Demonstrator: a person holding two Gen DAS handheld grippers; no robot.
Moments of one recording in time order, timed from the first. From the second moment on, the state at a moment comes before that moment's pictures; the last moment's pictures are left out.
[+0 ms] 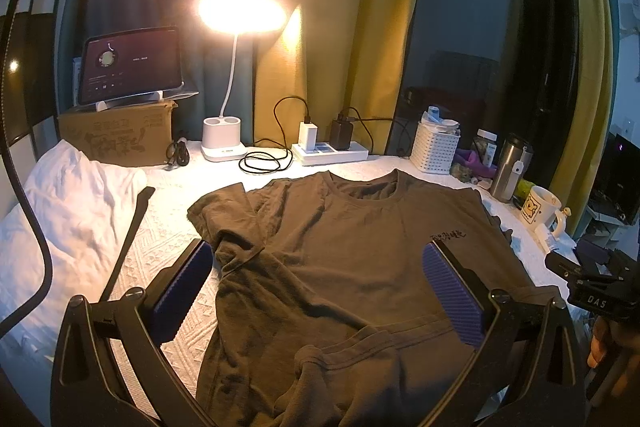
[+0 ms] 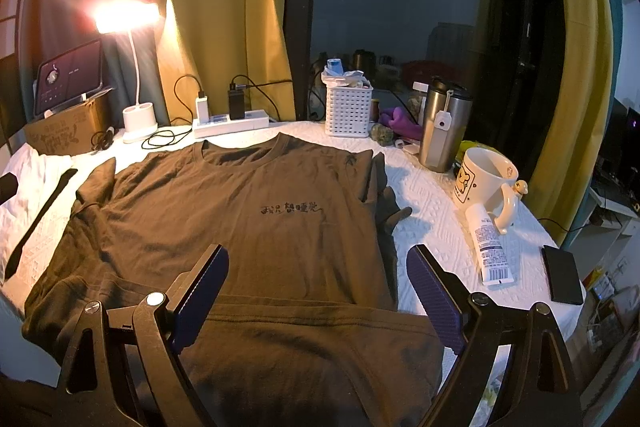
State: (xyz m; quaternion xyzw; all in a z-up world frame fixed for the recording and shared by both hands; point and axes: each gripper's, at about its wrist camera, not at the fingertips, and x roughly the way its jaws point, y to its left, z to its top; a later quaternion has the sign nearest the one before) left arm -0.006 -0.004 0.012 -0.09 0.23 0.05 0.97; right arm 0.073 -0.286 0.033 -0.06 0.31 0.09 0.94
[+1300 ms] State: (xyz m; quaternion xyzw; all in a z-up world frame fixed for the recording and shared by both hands) left arm 0.031 -0.015 0.007 -0.09 0.26 0.05 0.96; right arm 0.100 -0.299 0.013 -0.06 0.35 0.08 0.93
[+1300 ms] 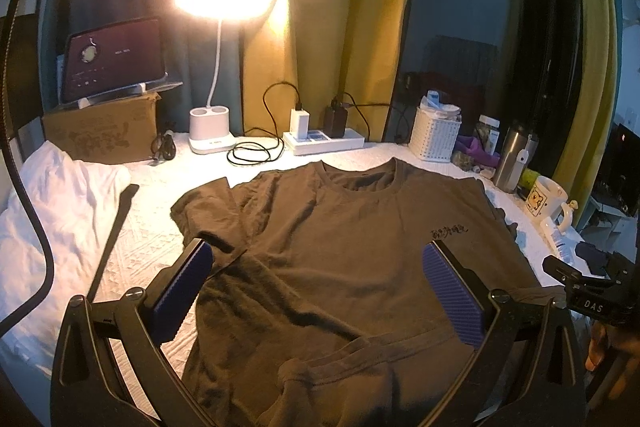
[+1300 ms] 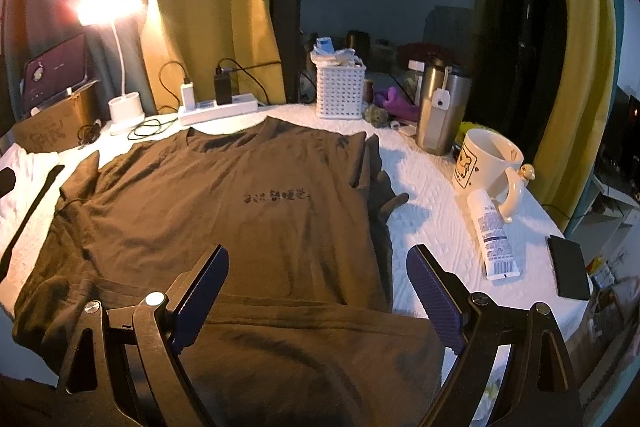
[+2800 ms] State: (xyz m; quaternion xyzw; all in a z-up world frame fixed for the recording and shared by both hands) left arm 0.203 -0.020 -0.037 -0.09 0.37 0.08 0.92; right arm 0.332 -0.365 -0.062 -0.05 0.47 0.08 0.88
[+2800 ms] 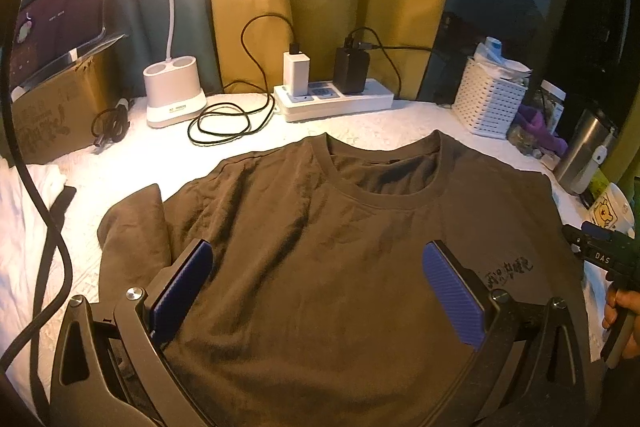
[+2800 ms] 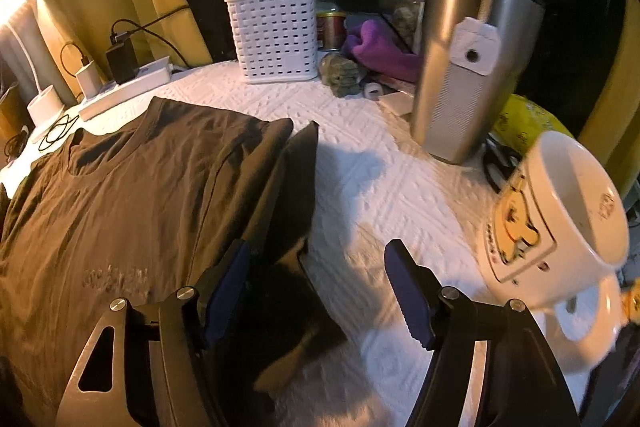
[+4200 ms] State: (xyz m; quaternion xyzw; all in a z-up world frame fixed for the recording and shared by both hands) left arm 0.177 0.030 -0.051 -0.13 0.39 0.07 0.91; right arm 0.309 -0.330 -0.003 -0.07 0.41 0.06 0.91
